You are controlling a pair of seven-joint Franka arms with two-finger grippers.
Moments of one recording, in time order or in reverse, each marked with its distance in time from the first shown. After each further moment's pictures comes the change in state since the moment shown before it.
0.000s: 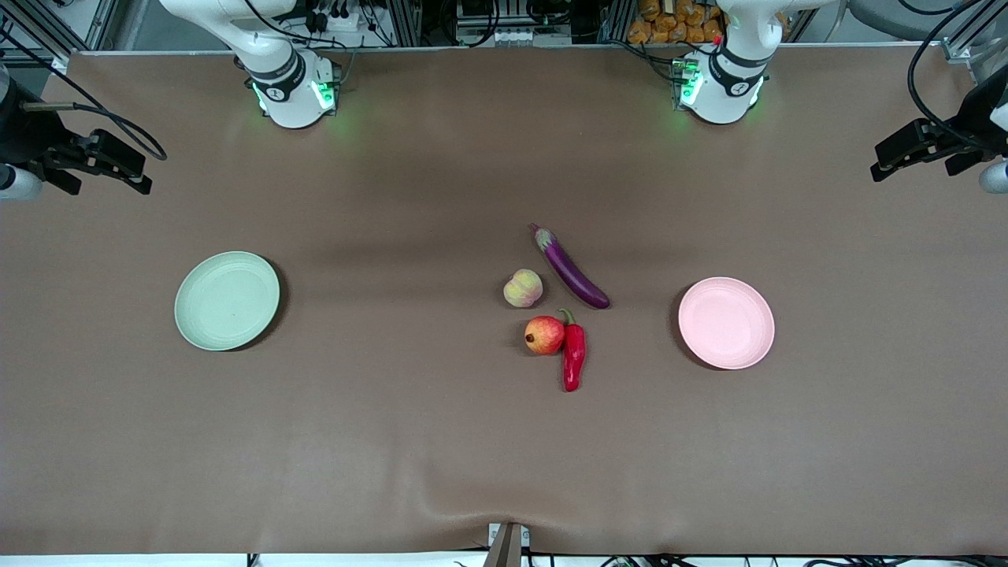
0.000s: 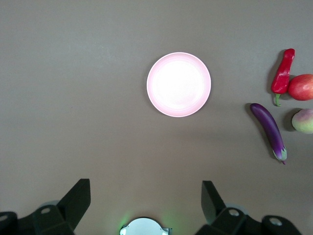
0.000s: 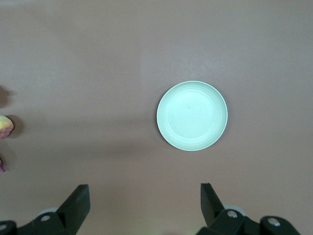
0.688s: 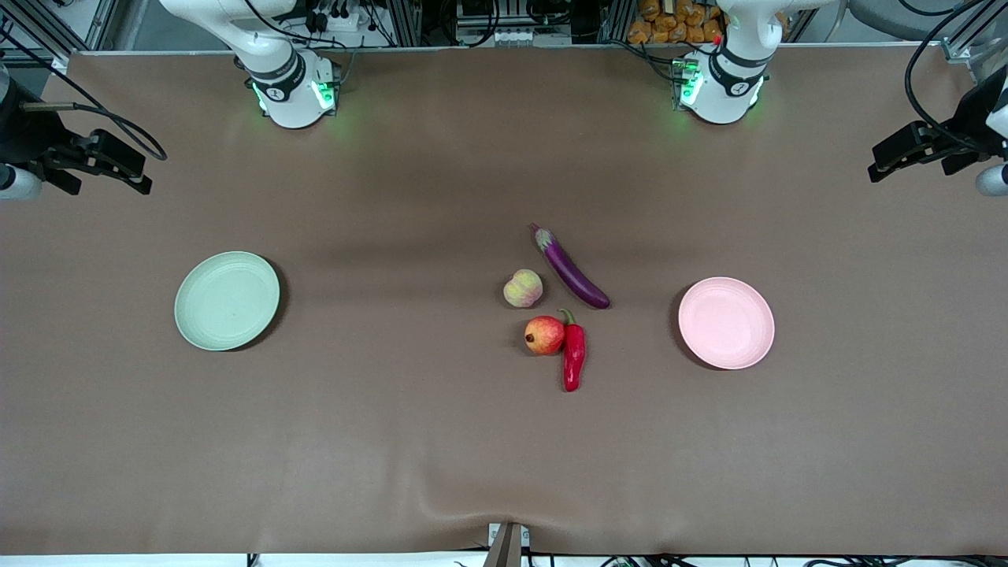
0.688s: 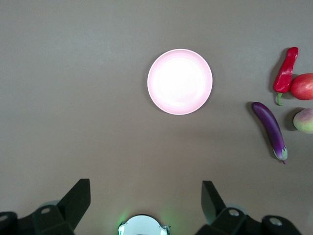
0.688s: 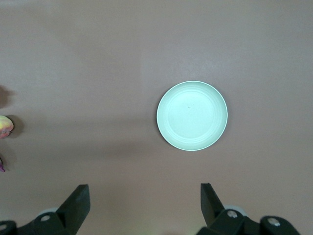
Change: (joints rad) left arm 0.000 0.000 -0.001 -0.013 0.000 -0.003 -0.008; right arm 0.000 0.000 0.000 0.000 0.000 0.000 0.000
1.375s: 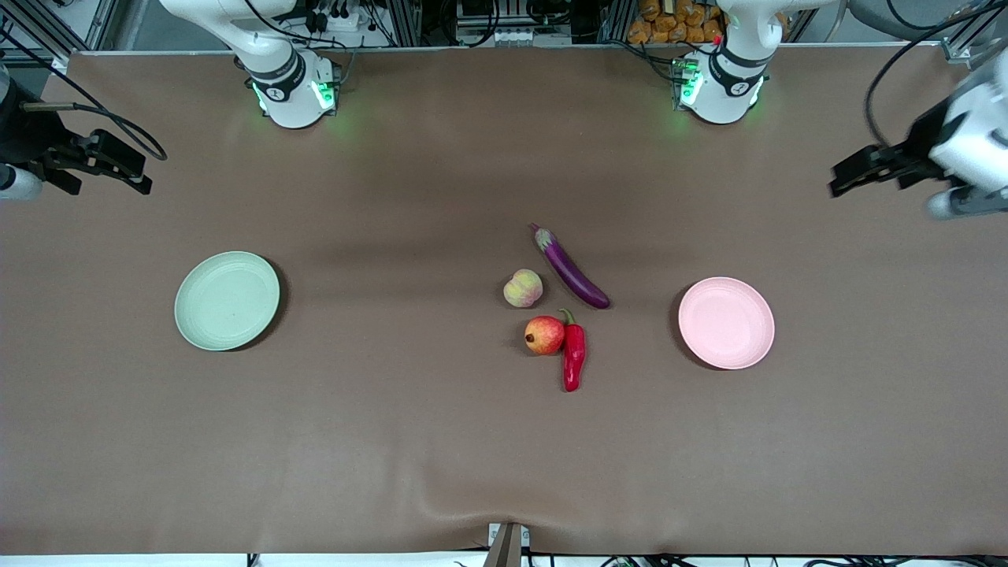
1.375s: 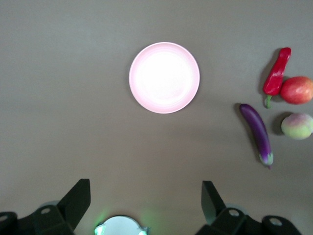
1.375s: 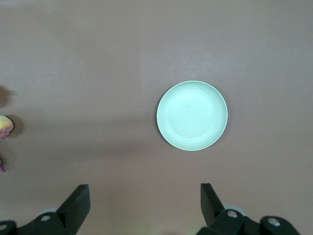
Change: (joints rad) left arm -0.007 0.011 -0.079 -0.126 -0.042 0.119 -0.155; right arm 0.000 0.000 0.000 0.000 0.000 -0.001 0.000
